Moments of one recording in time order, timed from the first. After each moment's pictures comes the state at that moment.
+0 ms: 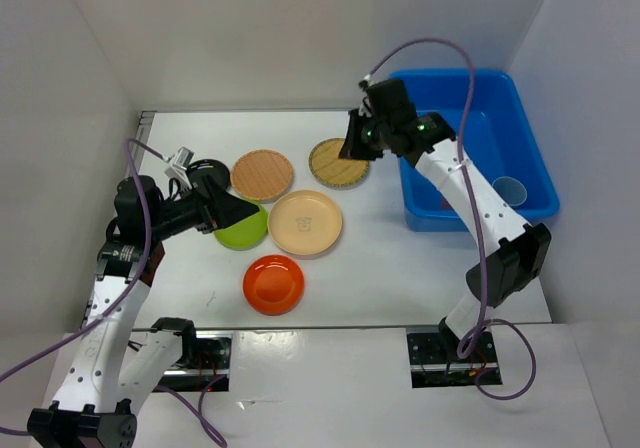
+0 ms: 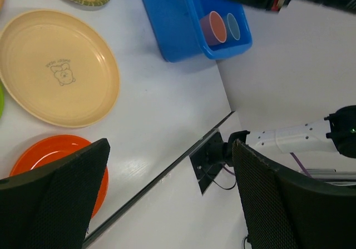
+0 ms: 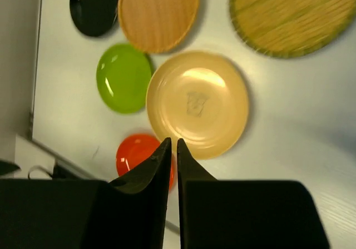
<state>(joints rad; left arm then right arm) -0.05 0.77 0.86 -0.40 0.77 -0.68 0.49 1.66 1.83 -0.86 -0.07 0.48</state>
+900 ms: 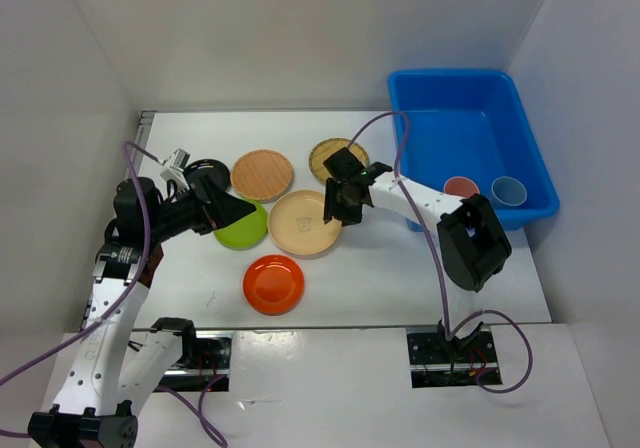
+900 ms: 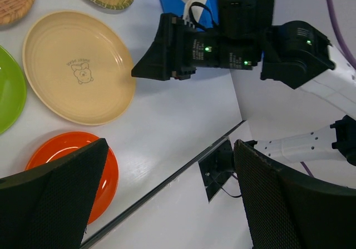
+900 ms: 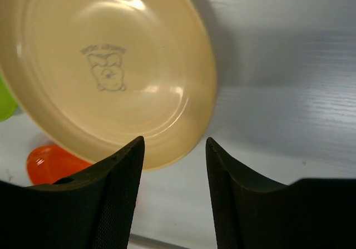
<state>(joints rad) -0.05 0.76 0.86 -0.47 0.69 -0.66 0.65 1.78 1.33 -0.64 0.02 0.71</state>
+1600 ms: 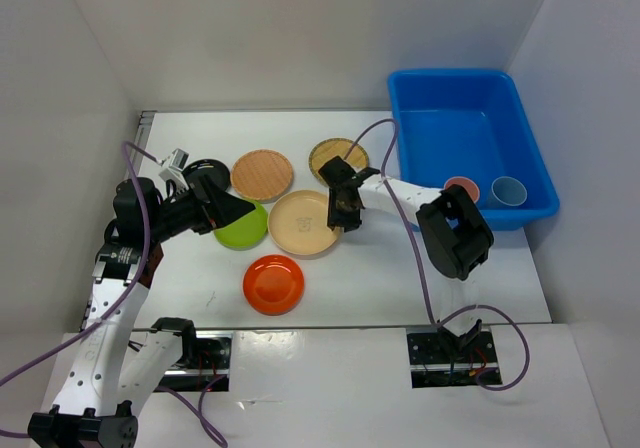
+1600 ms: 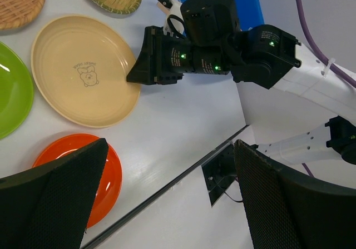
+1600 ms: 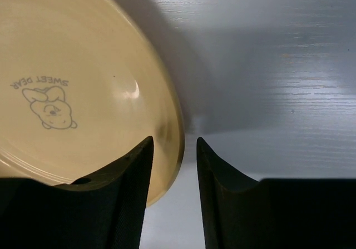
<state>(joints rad) -0.05 0.76 0.86 -0.47 0.67 -0.66 0.65 1.92 1.33 -0.62 0.12 0.71</state>
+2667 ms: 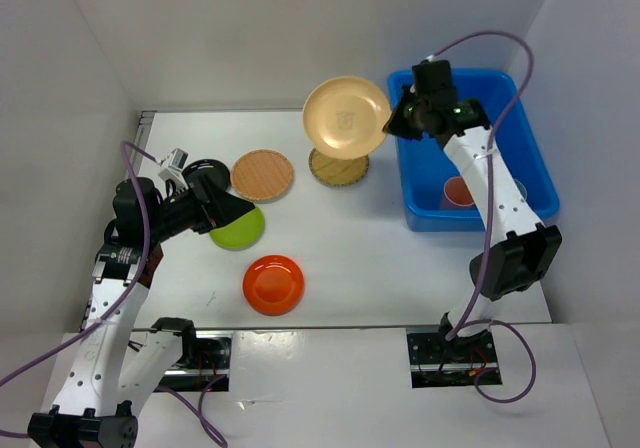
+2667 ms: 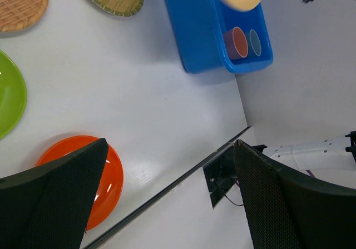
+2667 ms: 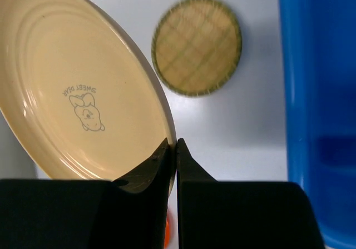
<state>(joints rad) -0.05 0.76 0.86 -0.47 0.66 -0.66 0.32 1.66 1.80 -0.86 0.01 0.61</state>
